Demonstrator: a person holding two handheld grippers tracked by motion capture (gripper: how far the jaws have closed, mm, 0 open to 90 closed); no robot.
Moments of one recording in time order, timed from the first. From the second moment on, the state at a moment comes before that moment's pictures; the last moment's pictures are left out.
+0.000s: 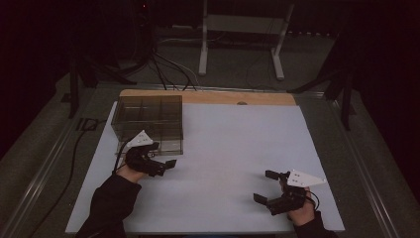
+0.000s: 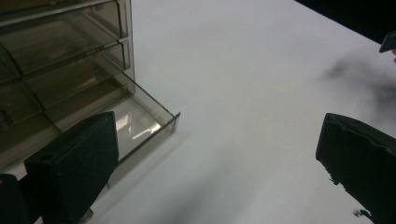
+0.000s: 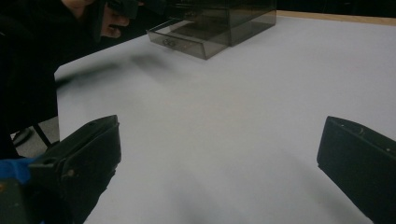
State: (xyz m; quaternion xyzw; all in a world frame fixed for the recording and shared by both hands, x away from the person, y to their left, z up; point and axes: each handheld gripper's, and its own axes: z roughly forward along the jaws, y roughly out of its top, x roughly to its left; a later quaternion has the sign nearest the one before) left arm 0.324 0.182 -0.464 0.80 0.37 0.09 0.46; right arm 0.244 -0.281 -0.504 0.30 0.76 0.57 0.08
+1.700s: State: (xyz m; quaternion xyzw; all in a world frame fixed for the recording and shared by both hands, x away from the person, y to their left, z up) left arm 0.249 0.221 -0.507 0.81 0.37 0.11 0.44; right arm 0.244 -0.280 -0.504 0.30 0.77 0.56 0.08
